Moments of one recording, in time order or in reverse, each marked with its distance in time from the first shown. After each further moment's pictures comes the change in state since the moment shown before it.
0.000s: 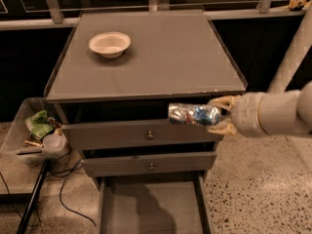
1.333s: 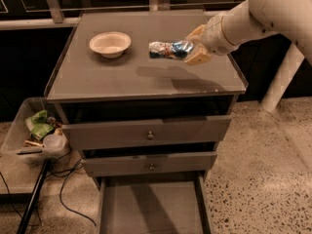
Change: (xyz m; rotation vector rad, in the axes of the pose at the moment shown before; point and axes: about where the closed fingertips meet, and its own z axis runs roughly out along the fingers) arm -0.055 -0.193 0.075 -0.046 -0.055 0.011
